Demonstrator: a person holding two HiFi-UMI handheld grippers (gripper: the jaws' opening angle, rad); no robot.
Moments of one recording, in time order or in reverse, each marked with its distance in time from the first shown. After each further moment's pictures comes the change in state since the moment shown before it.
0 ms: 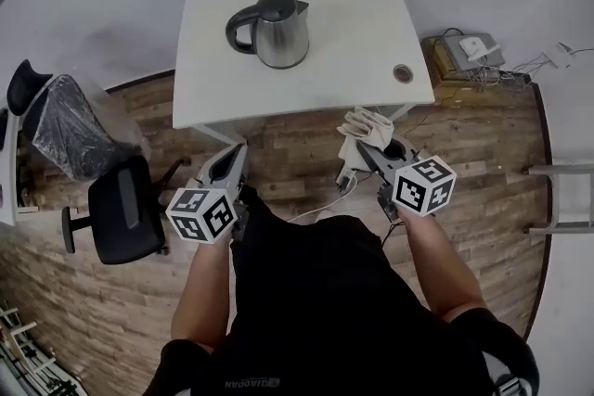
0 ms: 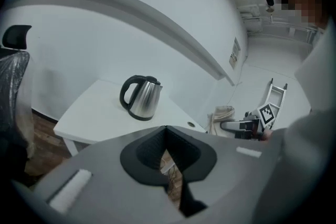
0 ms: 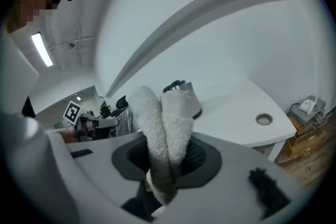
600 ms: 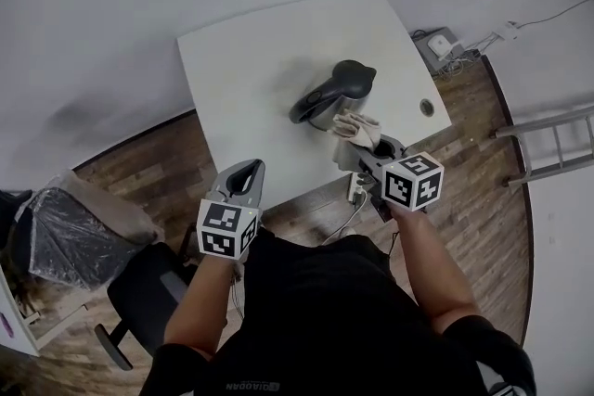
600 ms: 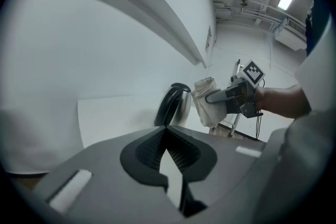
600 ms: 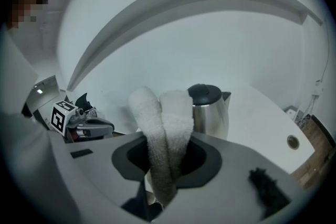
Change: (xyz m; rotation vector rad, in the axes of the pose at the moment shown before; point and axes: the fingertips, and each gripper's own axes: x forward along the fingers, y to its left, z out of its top) left arm 0.082 0.219 0.115 0.324 0.141 -0.340; right arm 0.253 0.055 0.106 0.027 0.076 -0.354
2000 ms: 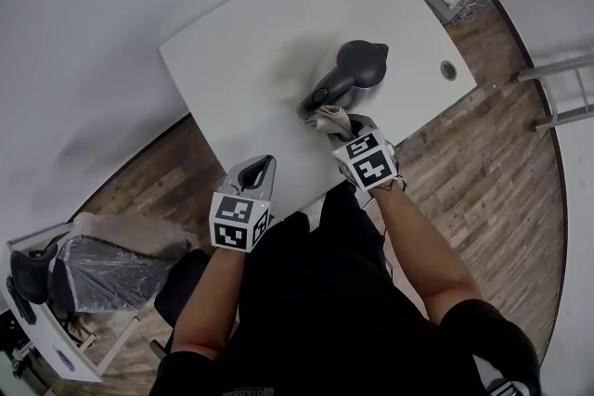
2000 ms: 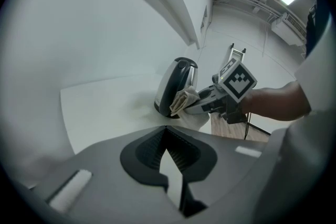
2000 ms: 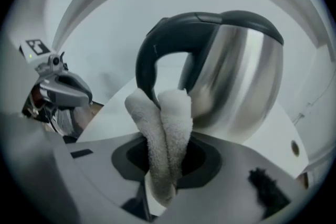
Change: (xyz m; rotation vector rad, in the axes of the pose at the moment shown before) left arm 0.050 0.035 -0.034 0.055 0.221 -0.117; right arm 0.124 -0.014 -0.069 -0.180 0.285 -0.176
